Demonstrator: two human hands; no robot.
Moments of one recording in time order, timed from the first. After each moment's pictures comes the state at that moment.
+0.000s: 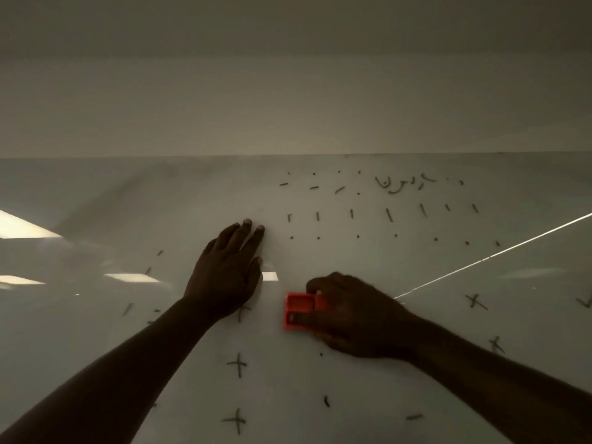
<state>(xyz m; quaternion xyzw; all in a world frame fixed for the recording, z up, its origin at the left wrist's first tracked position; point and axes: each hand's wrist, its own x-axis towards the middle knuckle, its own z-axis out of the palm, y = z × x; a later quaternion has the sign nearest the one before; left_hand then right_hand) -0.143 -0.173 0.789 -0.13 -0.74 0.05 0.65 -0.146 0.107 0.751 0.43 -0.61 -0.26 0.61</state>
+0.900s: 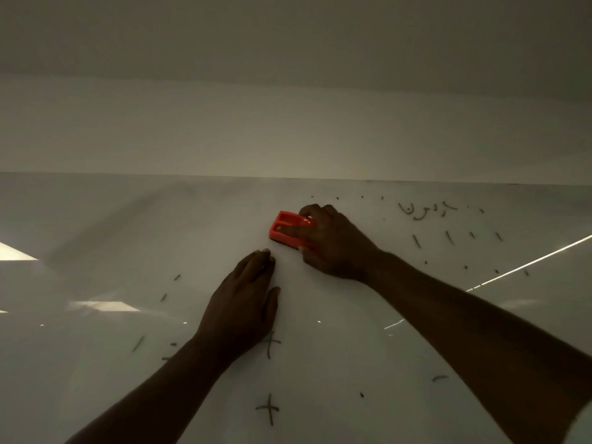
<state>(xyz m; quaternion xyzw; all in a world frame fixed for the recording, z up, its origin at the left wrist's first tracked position) -0.154 -0.194 0.786 -0.18 -0.68 0.05 0.71 -0.141 0.021 0.887 0.34 -0.64 -0.16 0.67</state>
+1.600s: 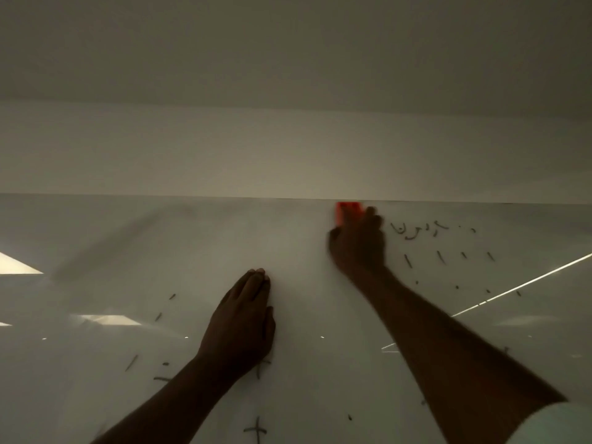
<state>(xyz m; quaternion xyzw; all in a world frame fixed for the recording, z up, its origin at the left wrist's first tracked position) -0.159 -0.182 0.786 -0.16 -0.66 0.05 0.73 -0.138 0.033 0.903 0.03 -0.66 0.16 0.74</state>
